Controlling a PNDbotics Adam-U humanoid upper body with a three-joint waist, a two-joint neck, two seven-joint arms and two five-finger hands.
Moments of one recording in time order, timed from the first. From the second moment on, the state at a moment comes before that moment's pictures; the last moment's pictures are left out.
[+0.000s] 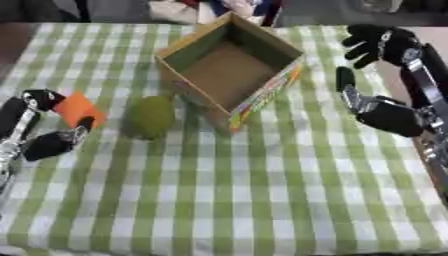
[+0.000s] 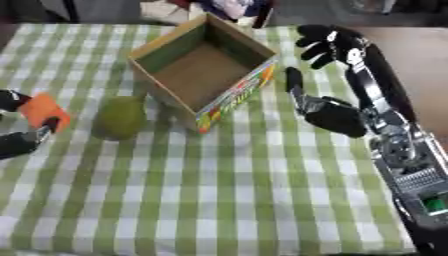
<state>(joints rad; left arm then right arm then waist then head) -0.26 0.56 0.02 -1.65 -0.60 -0.03 -0.03 -0.39 -0.44 0.24 -1.87 0.39 -0.11 -0.02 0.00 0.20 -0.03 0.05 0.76</state>
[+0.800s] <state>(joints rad) -0.68 0.53 -0.19 -1.44 -0.61 -0.06 -0.10 -0.39 -0.43 0.26 -1.87 0.38 -0.11 0.00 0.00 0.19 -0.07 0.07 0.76</state>
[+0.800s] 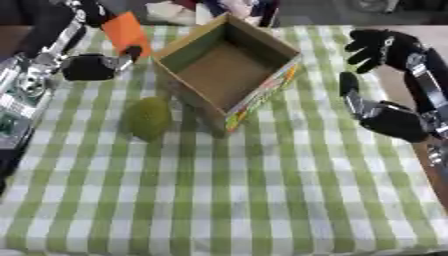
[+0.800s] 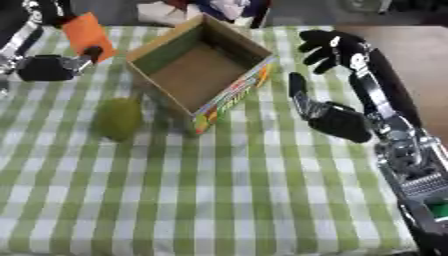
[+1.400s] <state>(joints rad) -0.88 0.34 -0.21 -1.12 -0.76 -0.08 -0.07 -0.39 -0.43 0.26 -1.87 0.38 -0.11 0.00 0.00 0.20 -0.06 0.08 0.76</state>
